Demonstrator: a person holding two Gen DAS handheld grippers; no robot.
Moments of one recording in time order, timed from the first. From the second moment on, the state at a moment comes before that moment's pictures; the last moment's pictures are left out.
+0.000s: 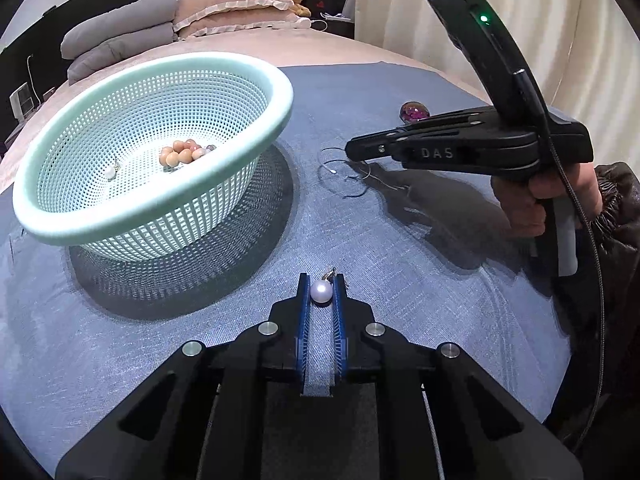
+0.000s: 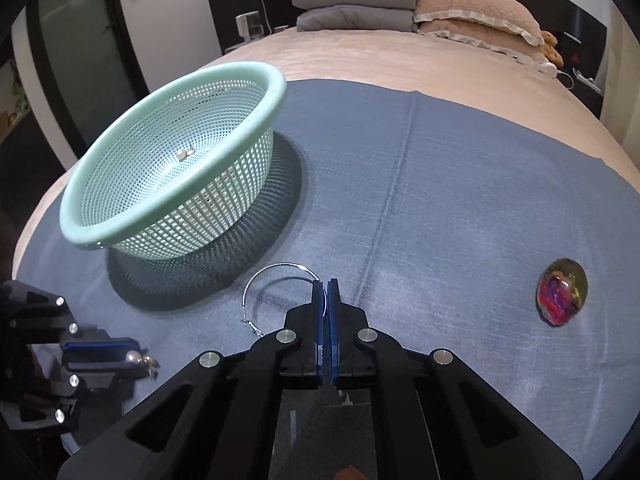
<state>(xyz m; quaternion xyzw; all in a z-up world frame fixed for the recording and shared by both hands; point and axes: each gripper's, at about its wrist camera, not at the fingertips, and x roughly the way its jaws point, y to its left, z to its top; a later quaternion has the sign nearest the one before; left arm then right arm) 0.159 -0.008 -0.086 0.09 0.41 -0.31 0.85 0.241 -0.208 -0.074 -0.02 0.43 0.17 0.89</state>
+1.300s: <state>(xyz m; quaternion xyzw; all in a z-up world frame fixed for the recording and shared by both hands) 0.215 0.060 0.026 0.09 0.30 -0.25 0.92 0.215 -0.227 -0.046 -0.01 0.43 0.14 0.89</state>
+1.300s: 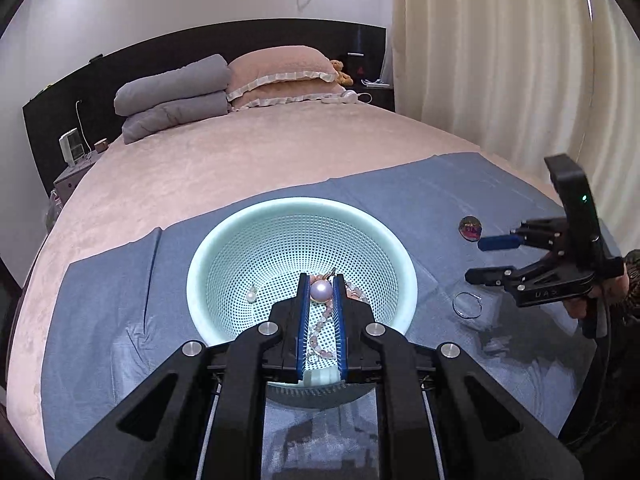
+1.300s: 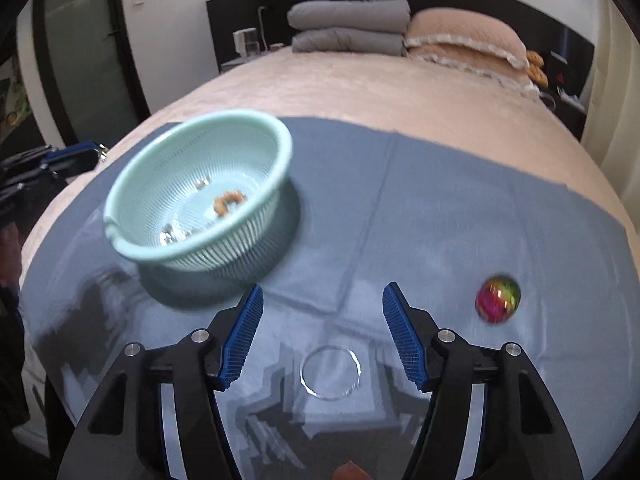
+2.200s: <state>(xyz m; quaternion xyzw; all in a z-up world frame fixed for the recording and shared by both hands) 0.207 0.058 0.025 0.10 0.30 -0.25 0.91 0.191 -0.196 -0.030 -0.05 0.39 0.13 0.91</state>
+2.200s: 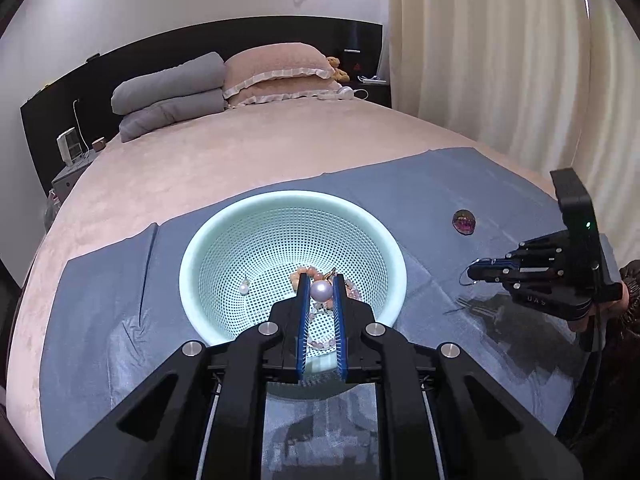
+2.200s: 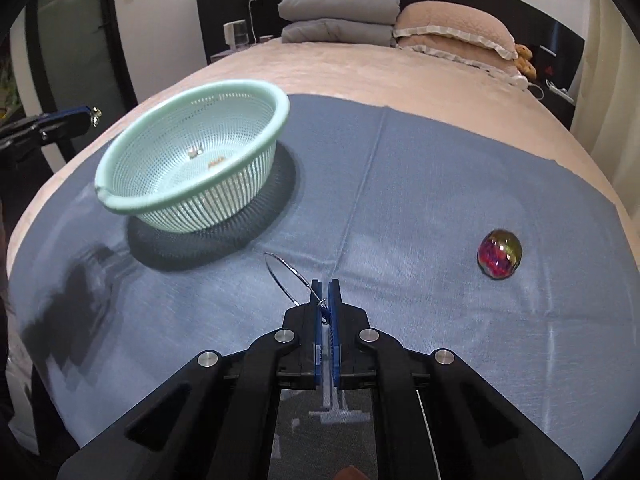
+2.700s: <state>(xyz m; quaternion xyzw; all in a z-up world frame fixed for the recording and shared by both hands) 0.218 0.062 0.013 0.08 0.32 -0.24 0.91 0.241 -0.127 0.026 -0.08 0.35 0.20 0.91</state>
